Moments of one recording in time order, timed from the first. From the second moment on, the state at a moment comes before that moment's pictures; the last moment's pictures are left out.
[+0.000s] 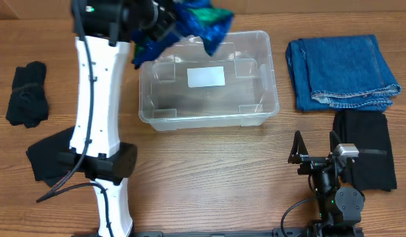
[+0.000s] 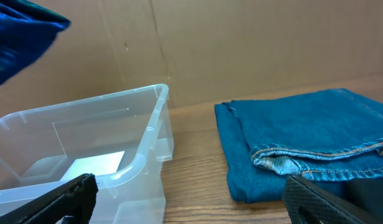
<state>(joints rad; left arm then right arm) -0.25 2.16 2.75 -1.39 0.16 0.68 -0.01 0.01 0.02 -0.03 -0.06 0.20</state>
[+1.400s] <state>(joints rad) -0.47 2.16 1.94 -1.15 -0.07 0.61 -0.01 0.01 0.02 -0.03 -0.06 0.20</state>
